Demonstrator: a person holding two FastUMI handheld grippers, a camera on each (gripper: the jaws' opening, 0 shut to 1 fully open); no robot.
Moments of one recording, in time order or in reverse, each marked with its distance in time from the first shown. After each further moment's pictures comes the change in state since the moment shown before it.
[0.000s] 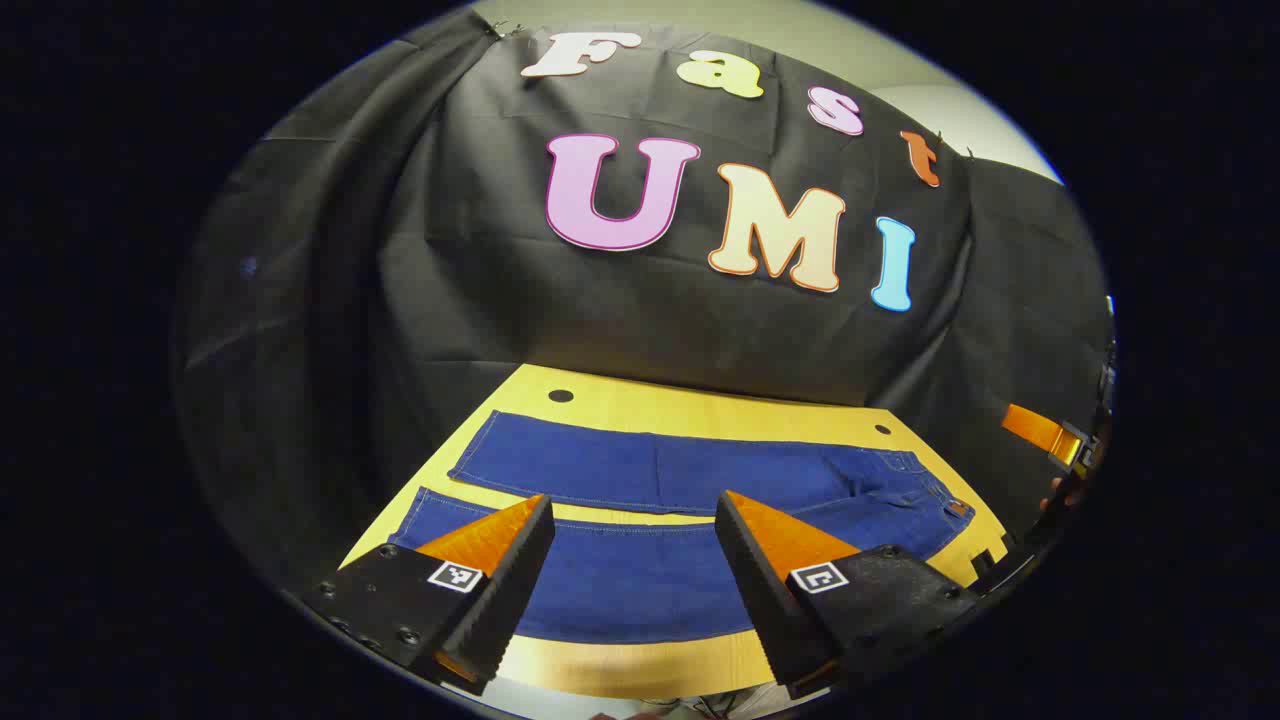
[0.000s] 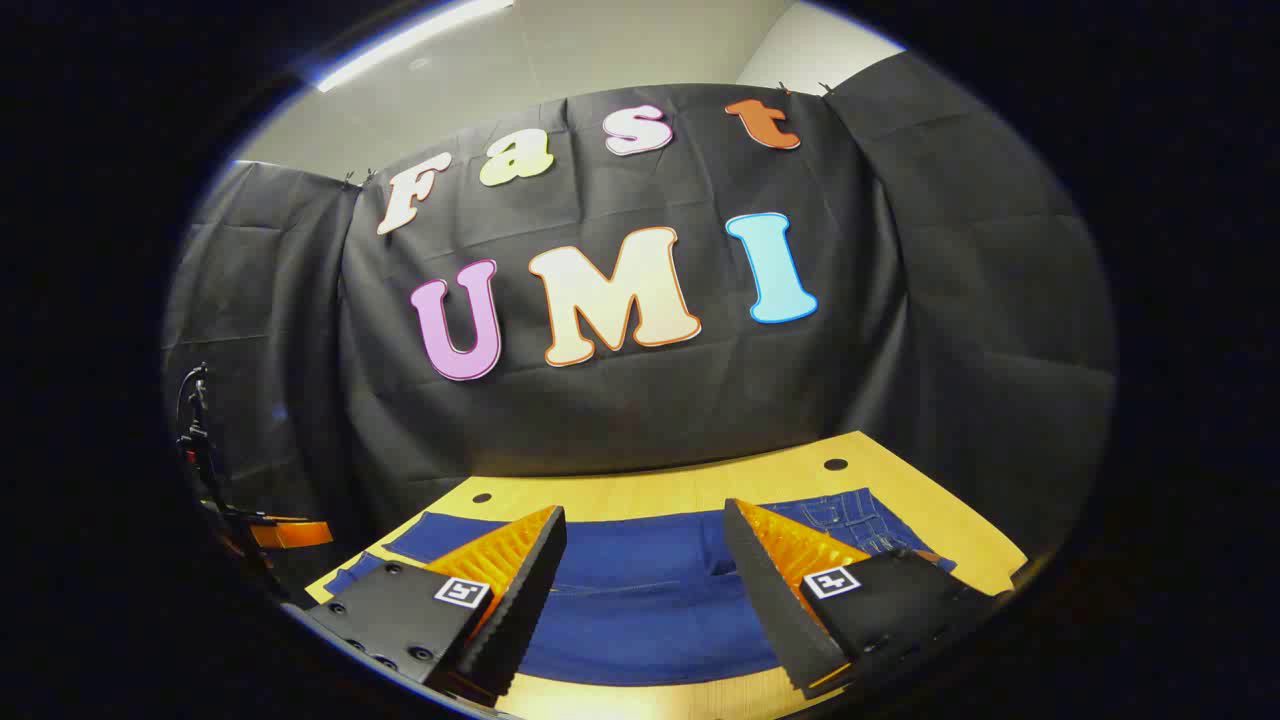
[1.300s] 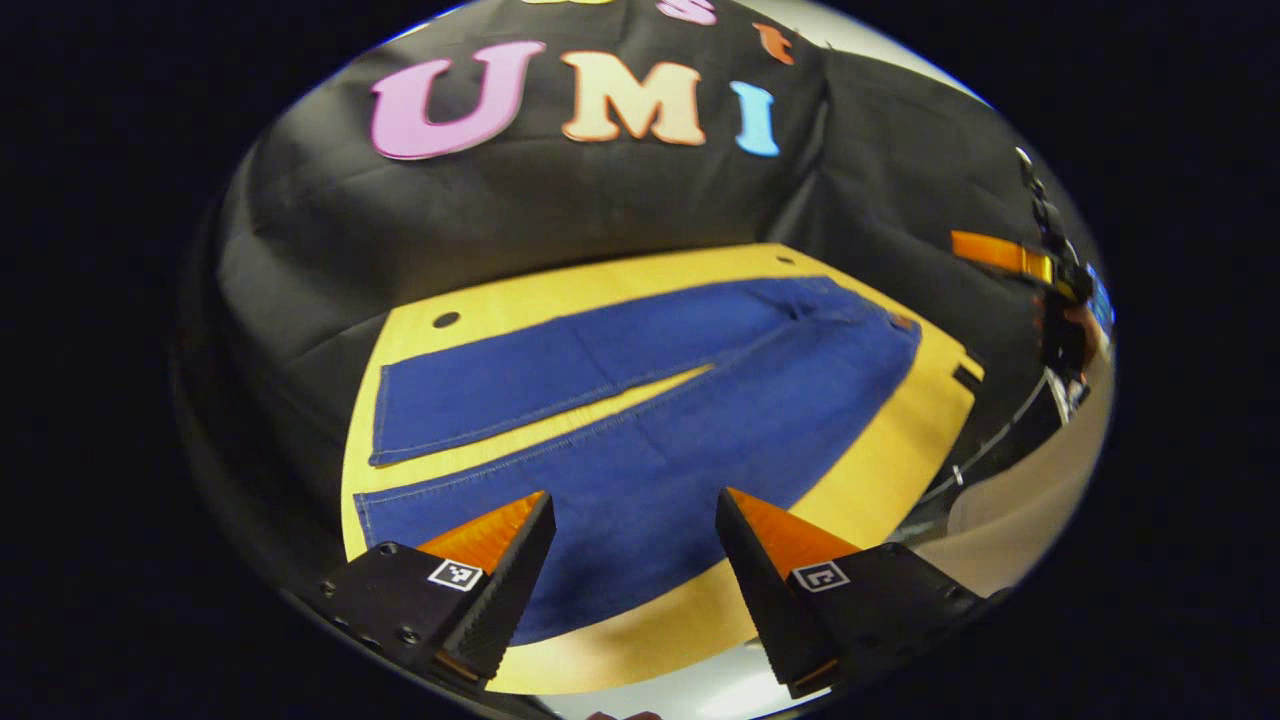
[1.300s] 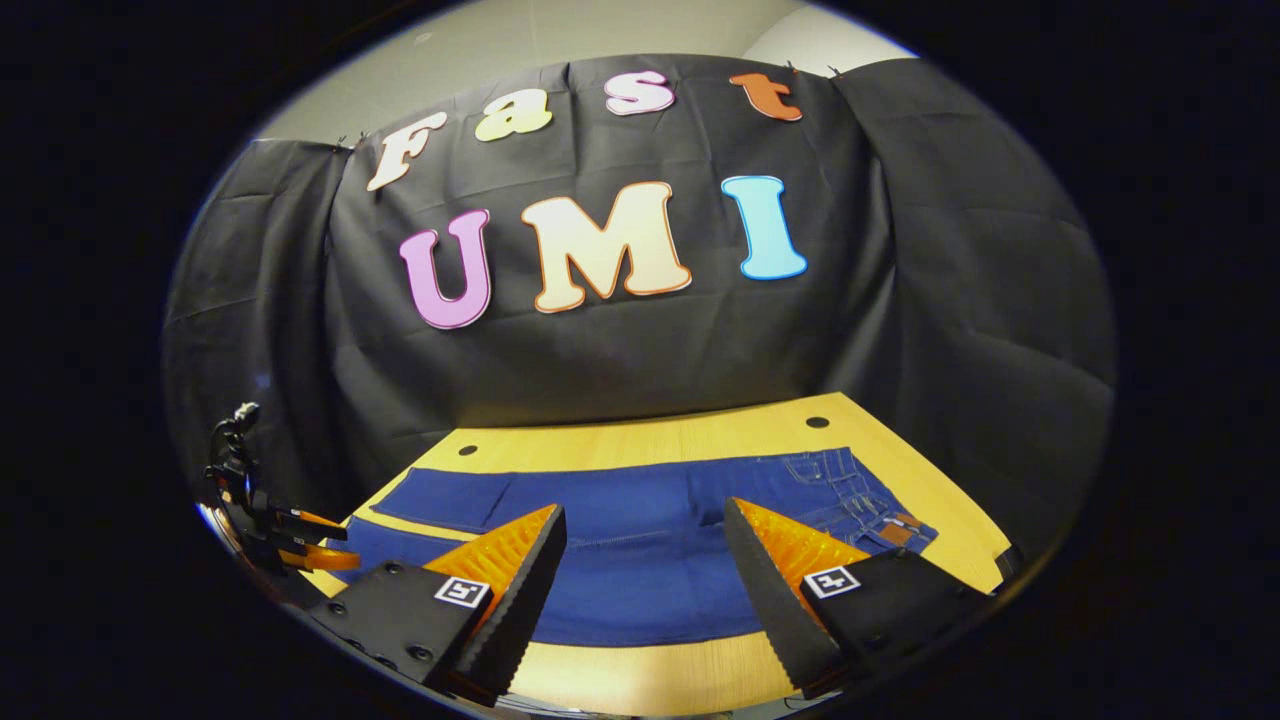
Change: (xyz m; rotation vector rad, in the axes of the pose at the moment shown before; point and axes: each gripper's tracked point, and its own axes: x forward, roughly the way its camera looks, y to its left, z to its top) left arm 0.014 0.030 -0.118 0.388 0.406 -0.441; right arm -0.028 0.005 -0.046 -0.047 0.160 -0.057
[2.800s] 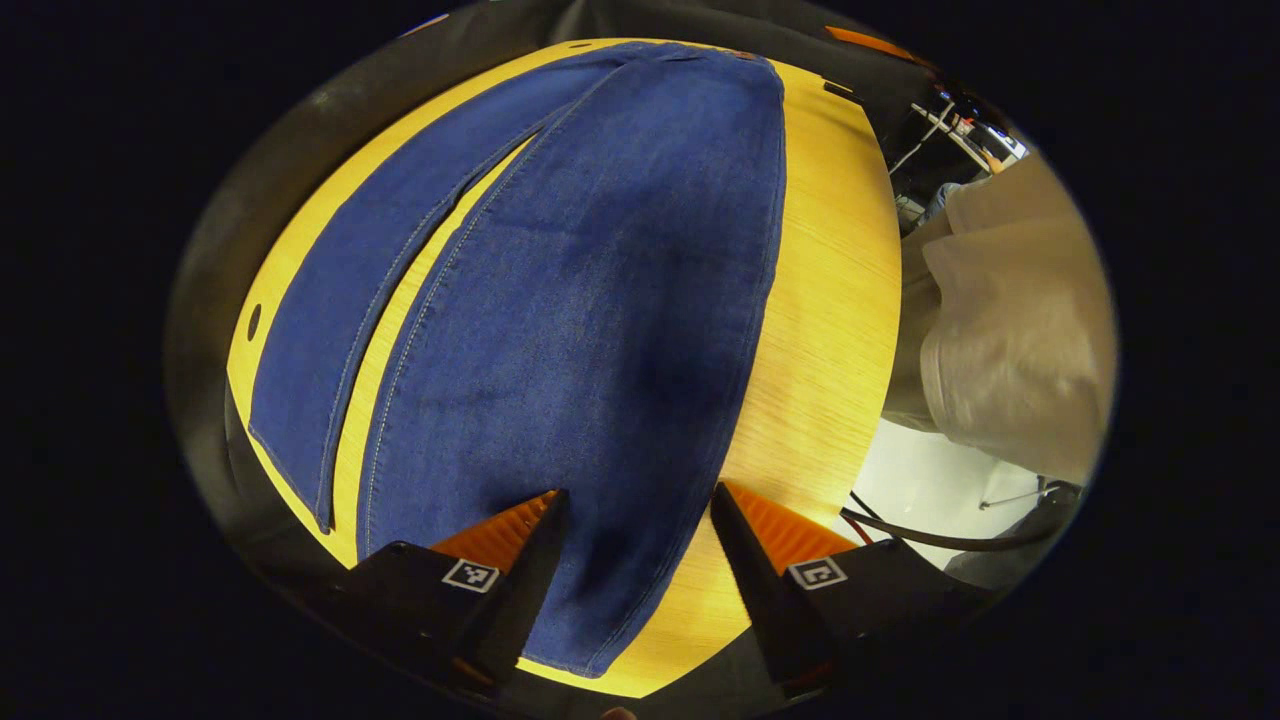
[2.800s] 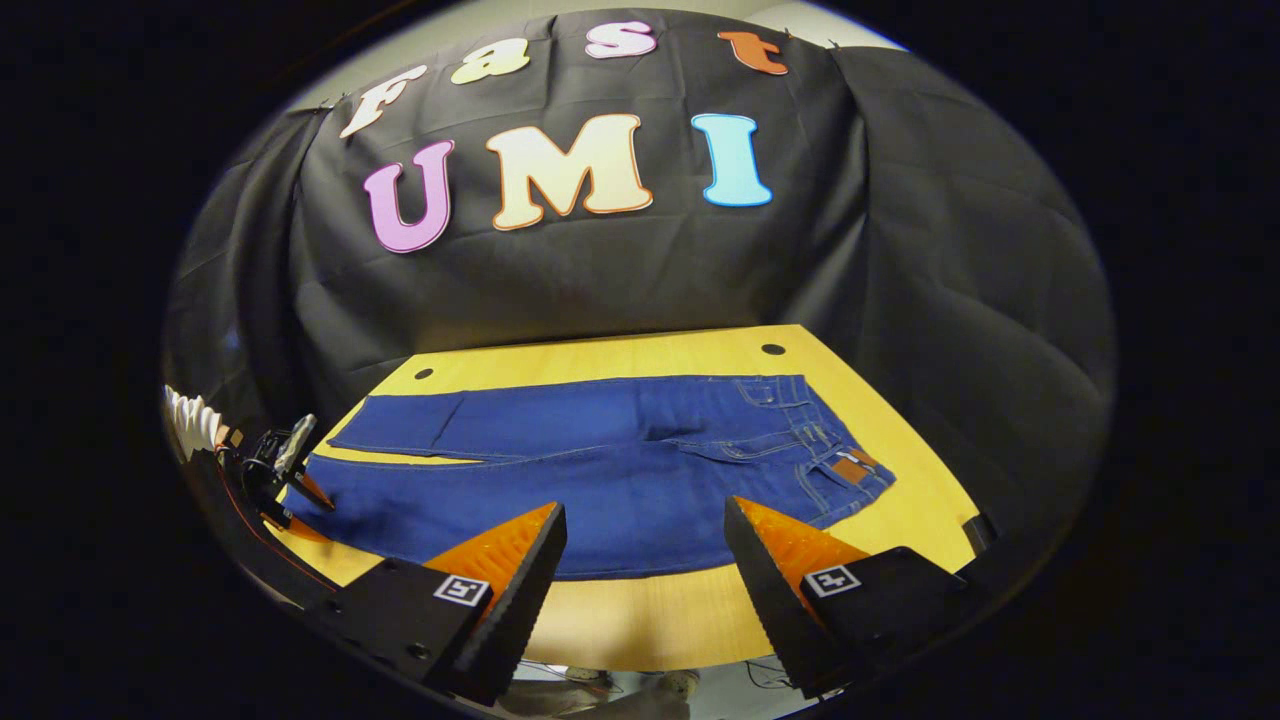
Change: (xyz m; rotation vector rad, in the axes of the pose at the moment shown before) left arm 0.008 0.027 -0.112 0.529 0.656 -0.277; right arm -0.011 -0.049 -0.070 -0.030 0.198 -0.081
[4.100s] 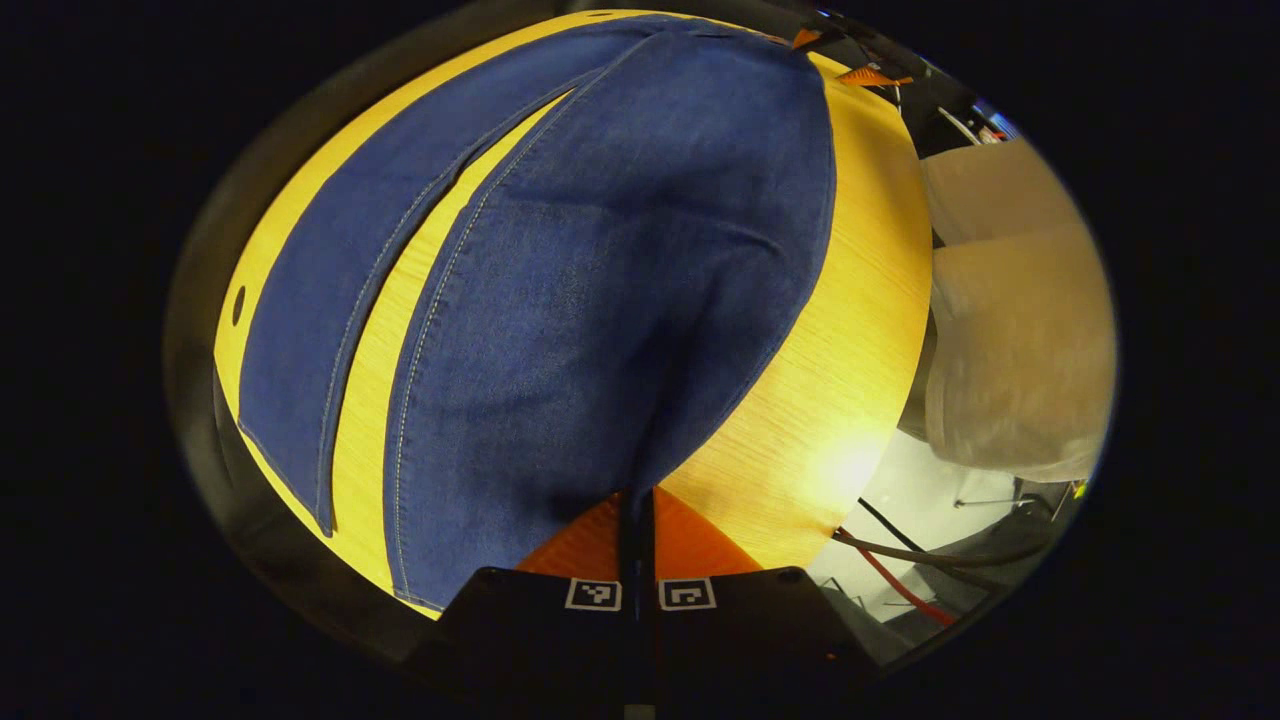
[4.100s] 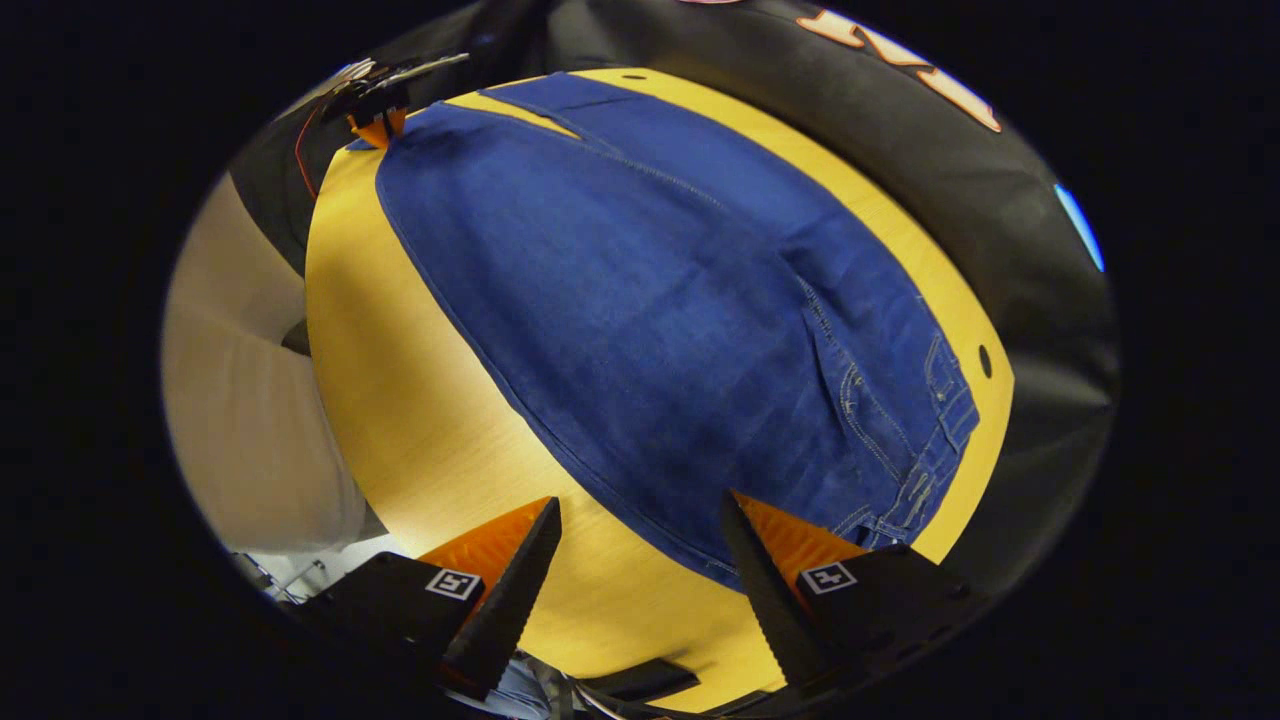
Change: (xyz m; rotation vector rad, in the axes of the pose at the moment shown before) left arm 0.003 0.010 0.009 -0.092 0.124 -0.060; right arm 0.116 -0.089 -0.125 -0.906 0.681 0.438
